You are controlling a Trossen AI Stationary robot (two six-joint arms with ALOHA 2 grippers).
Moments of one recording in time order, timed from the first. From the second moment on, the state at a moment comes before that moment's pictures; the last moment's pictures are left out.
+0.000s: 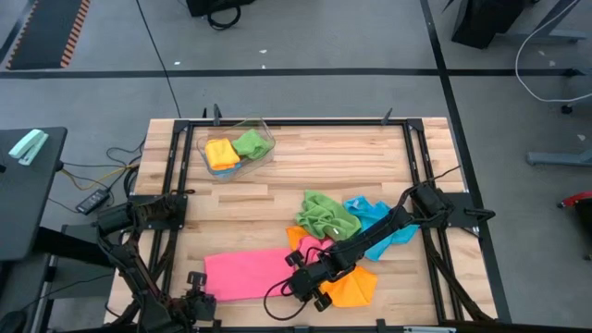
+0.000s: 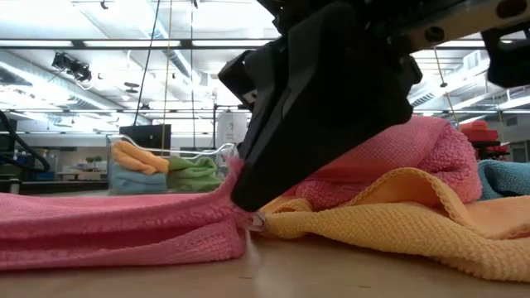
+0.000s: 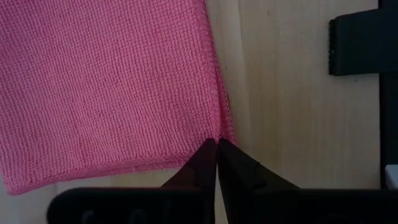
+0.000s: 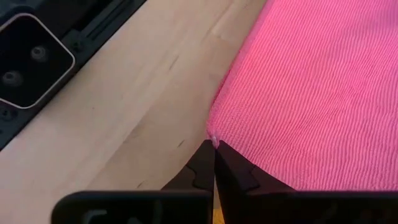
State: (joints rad) left arm -1.20 1.94 1.23 -0.89 -0.28 -1.04; right arm 0.49 2.16 1.46 -0.21 0.00 -0.11
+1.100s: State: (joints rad) left arm -1.11 1.94 1.35 -1.22 -0.51 -0.98; right arm 0.48 2.03 1.46 -0.31 0.09 0.02
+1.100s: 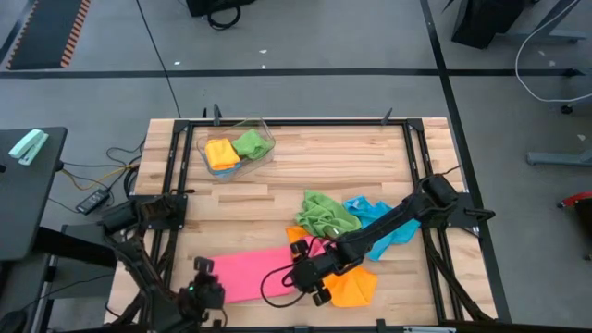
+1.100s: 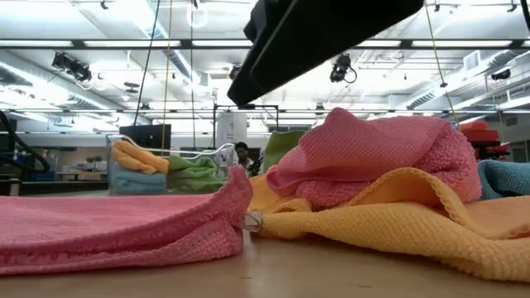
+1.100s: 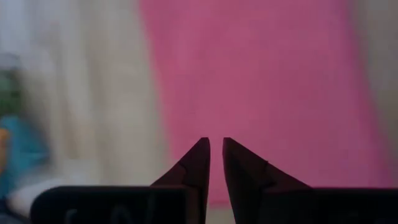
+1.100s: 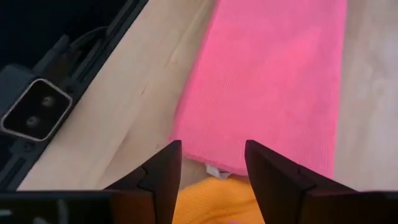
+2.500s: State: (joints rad) left arm -0.51 2.01 1.34 -0.82 -0.05 -0.15; right arm 0.59 1.99 1.46 -0.65 0.14 0.12
